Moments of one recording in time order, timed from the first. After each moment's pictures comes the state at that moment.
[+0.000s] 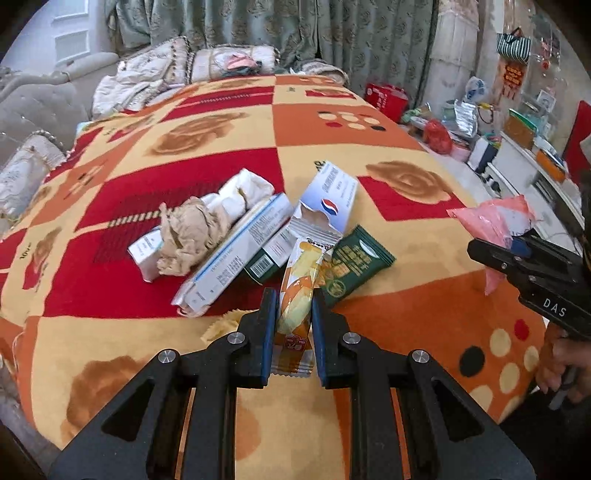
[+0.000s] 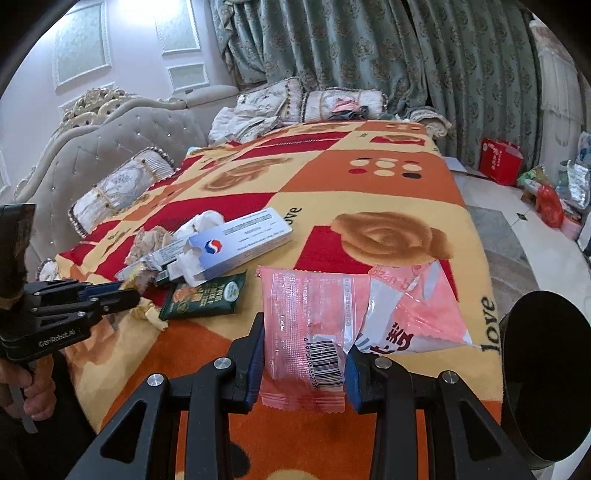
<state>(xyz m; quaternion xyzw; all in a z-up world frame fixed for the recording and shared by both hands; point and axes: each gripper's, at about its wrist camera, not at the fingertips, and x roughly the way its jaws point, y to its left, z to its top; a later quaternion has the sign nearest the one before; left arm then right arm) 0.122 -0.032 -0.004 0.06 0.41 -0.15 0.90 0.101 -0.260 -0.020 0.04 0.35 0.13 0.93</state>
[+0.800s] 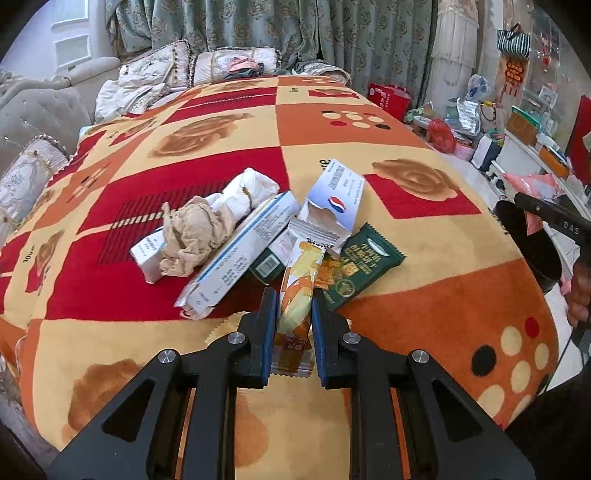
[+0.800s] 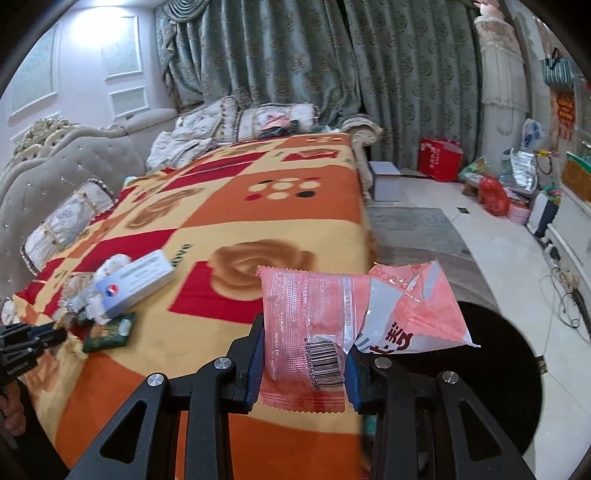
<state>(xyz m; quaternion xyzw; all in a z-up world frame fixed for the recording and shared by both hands) 0.123 -0.032 -0.009 0.06 0.41 -0.15 0.90 0.108 -0.368 -0.006 0.06 0.33 0.02 0.94</state>
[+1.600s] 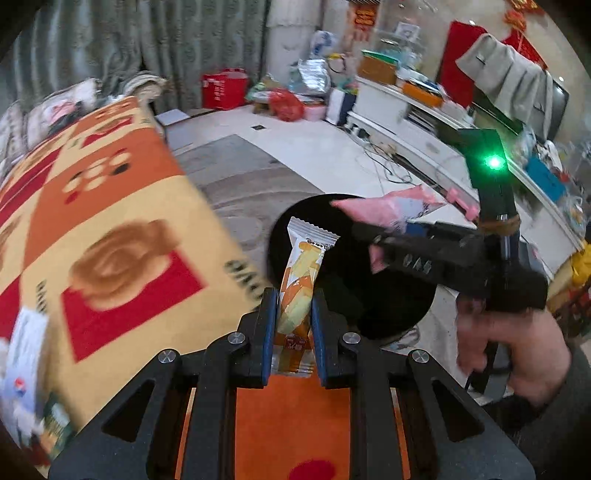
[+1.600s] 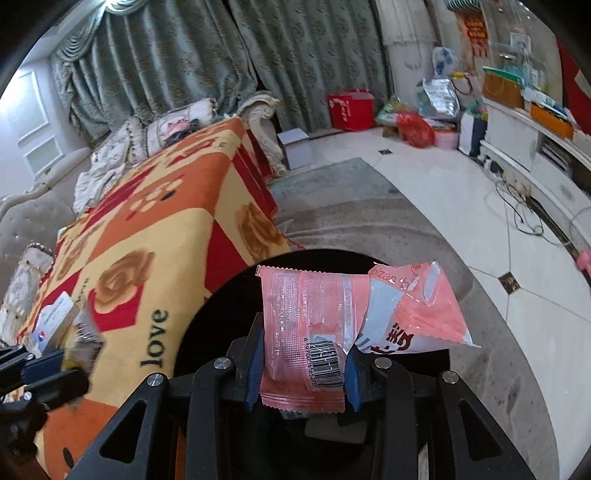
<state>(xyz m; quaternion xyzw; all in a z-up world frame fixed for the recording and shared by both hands) 0.125 -0.329 0.008 0.15 0.41 -0.41 0.80 0.087 -0.509 -0.044 0.18 0.38 -0.11 0.90</state>
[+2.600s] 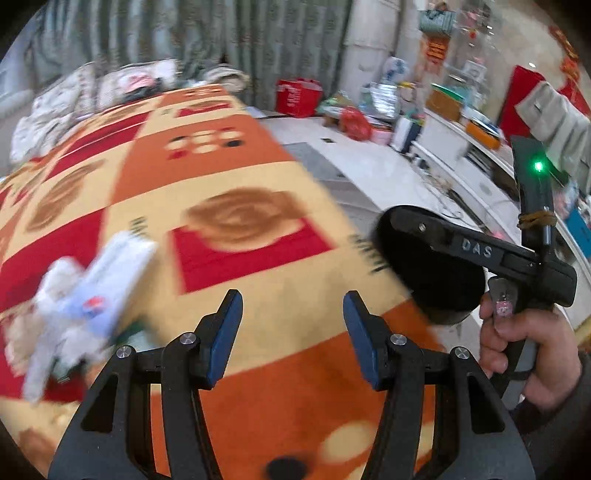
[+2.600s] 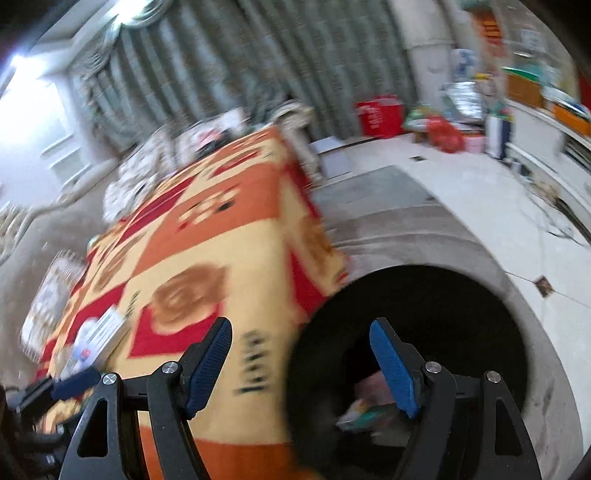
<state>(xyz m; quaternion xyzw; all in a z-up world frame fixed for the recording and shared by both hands) 0.133 -0.186 0.019 0.08 0.40 -0.29 0.87 0.114 -0.434 -0.016 0.20 0.35 -0.03 0.91</state>
